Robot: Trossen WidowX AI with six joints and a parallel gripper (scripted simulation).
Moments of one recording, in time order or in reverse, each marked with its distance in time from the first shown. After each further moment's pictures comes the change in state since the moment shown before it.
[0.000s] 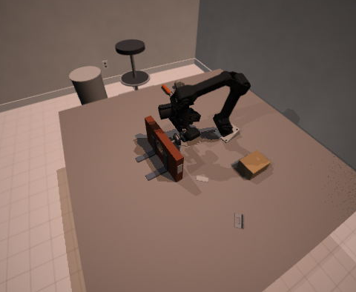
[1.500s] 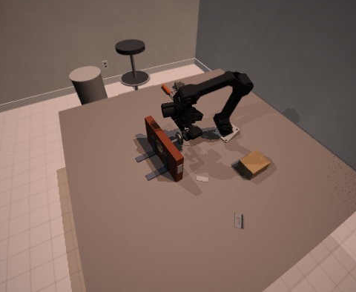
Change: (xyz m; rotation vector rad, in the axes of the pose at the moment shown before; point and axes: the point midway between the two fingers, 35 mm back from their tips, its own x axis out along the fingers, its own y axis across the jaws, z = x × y) arm 0.001 0.000 0.013 0.002 0.005 0.001
